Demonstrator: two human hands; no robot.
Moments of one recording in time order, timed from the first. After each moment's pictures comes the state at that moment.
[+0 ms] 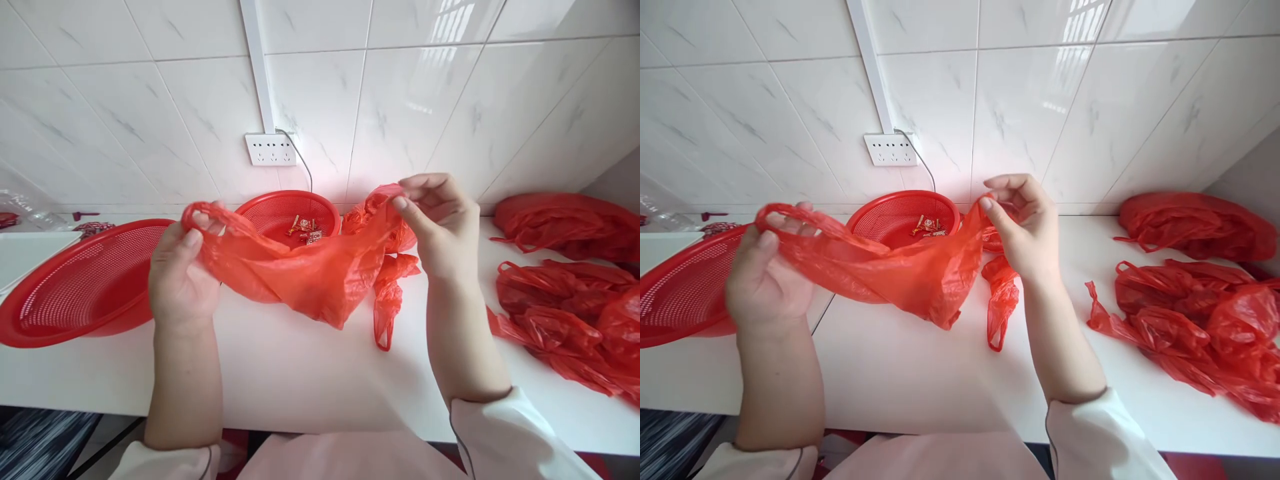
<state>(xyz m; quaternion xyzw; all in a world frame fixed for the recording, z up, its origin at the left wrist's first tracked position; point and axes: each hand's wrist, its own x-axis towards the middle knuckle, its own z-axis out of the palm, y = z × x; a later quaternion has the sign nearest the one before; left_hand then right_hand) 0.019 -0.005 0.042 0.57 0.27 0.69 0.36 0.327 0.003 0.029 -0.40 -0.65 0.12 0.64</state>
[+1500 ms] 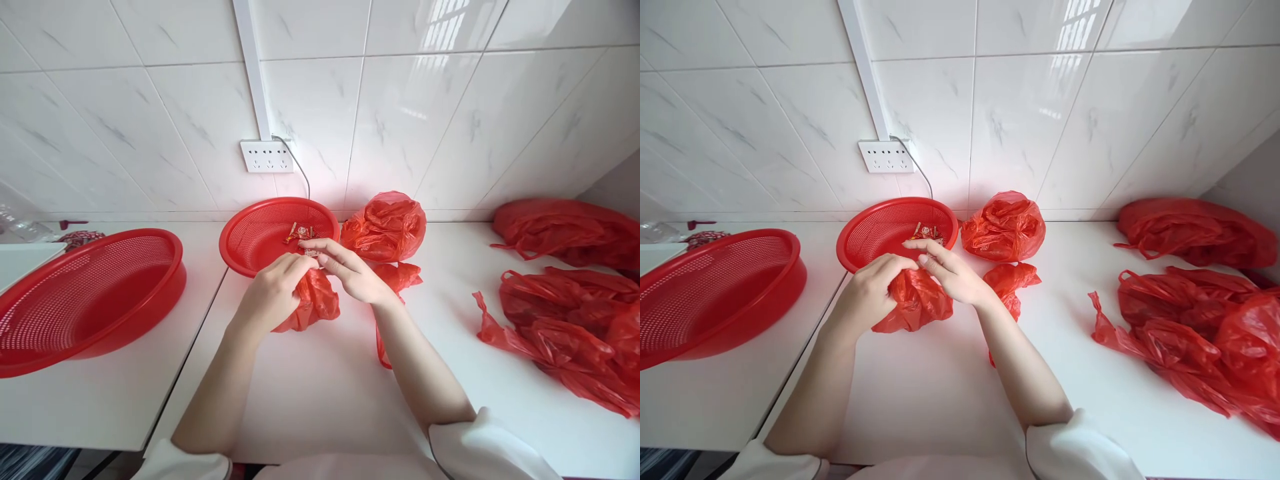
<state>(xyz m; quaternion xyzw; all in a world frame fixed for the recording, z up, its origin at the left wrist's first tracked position) 0.070 0.017 -0.001 0.89 0.34 0.31 -0.05 0.263 0.035 -0.020 -0.29 -0.72 0.44 0.46</state>
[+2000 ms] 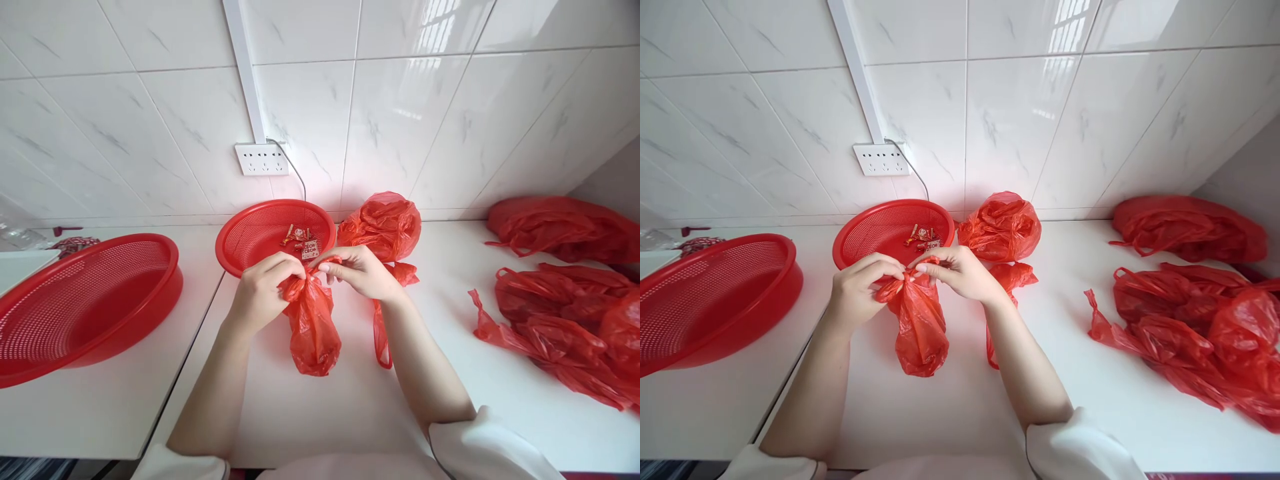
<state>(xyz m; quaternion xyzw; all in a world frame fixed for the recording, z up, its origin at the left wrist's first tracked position) 0.067 0.029 0.000 0.86 0.28 0.44 0.01 0.281 0.036 -0.013 -0.27 -0.71 0.46 0.46</state>
